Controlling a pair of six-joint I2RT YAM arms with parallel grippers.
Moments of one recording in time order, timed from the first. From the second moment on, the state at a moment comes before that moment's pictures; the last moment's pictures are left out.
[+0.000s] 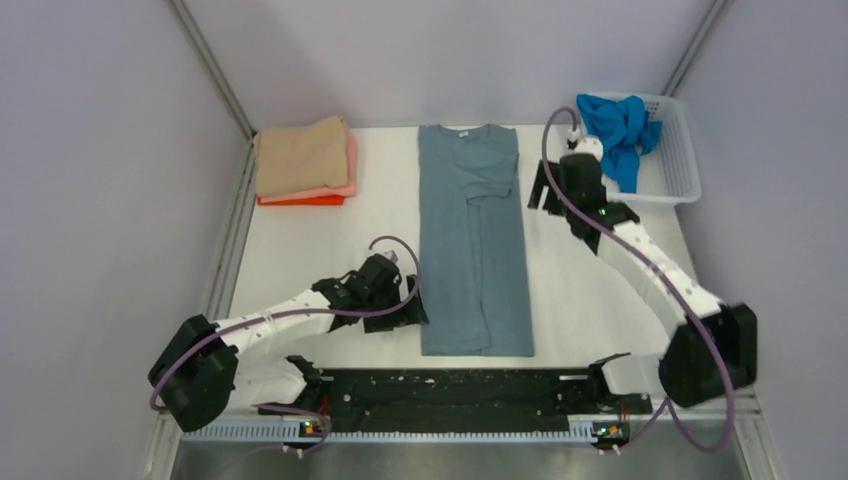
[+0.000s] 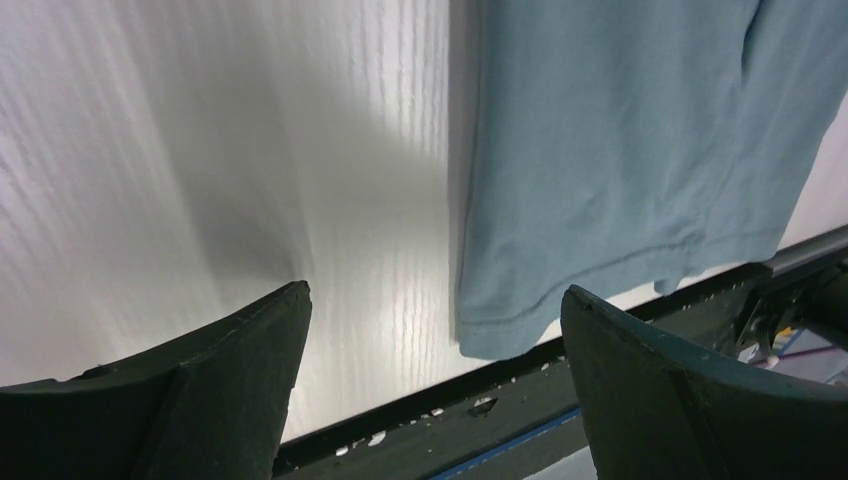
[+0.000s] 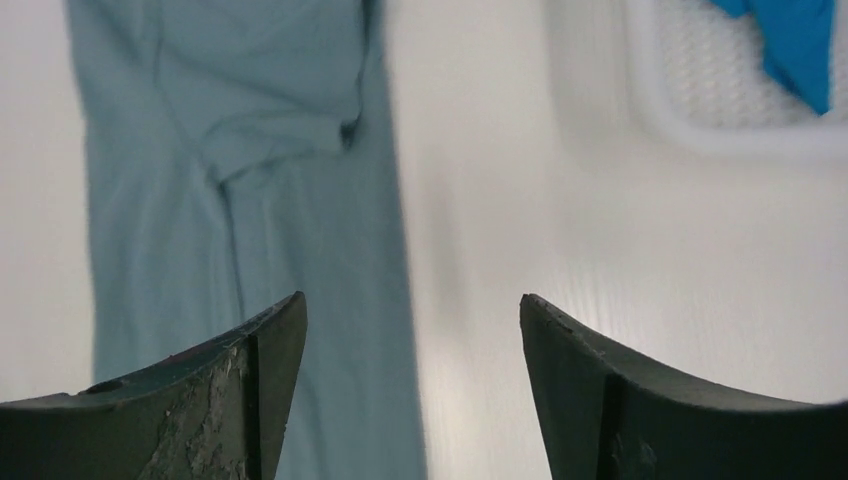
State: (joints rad) left arm -0.74 1.19 0.56 -0.38 0.09 -0.89; right arm 0.29 1.44 1.15 -0.35 0.33 0.34
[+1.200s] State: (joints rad) left arm -1.06 1.44 0.70 -0.46 -0.01 -1.06; right arm 0.65 0.83 0.39 -0.76 -0.11 0.78
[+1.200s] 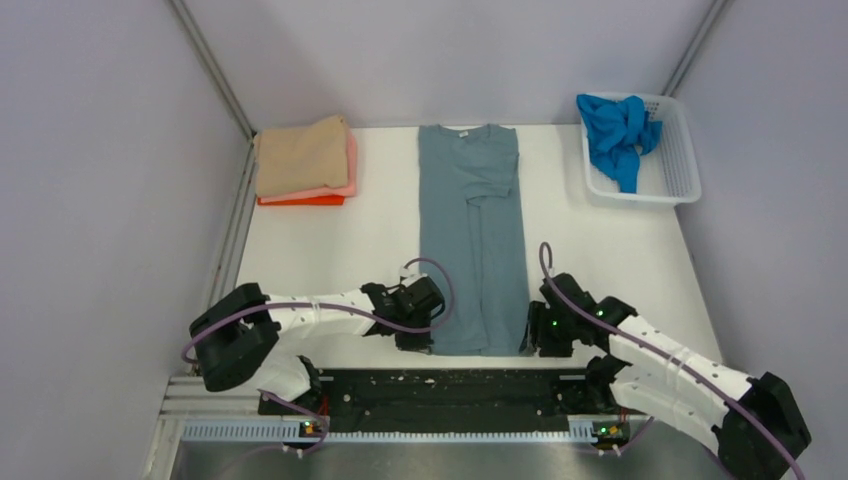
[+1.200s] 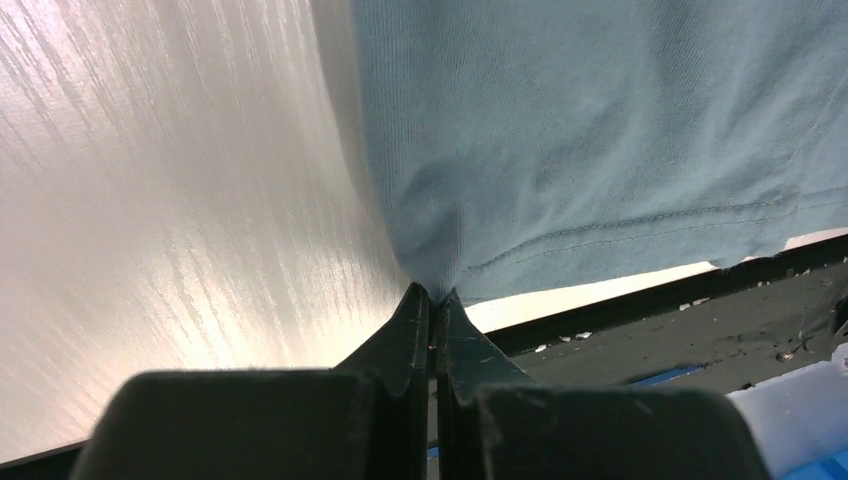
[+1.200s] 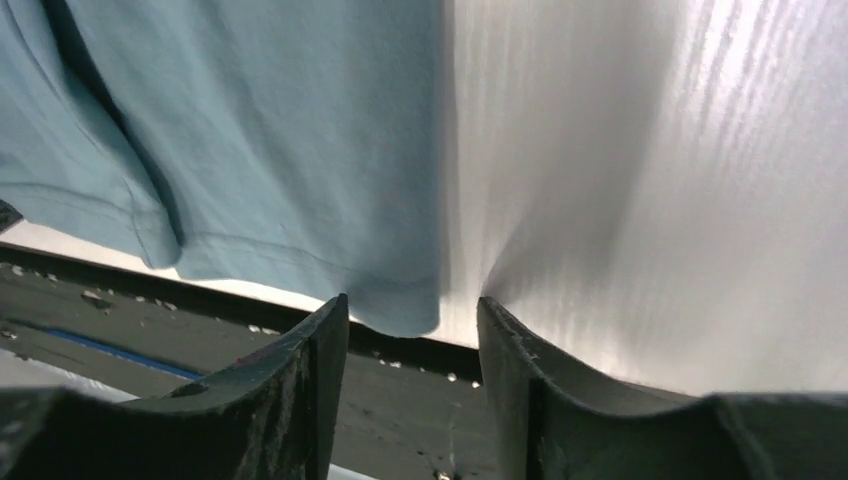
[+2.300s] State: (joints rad) left arm -0.79 1.43 0.87 -0.37 -0.06 -0.82; right arm 0.66 0.89 0.56 -0.40 0.12 0.73
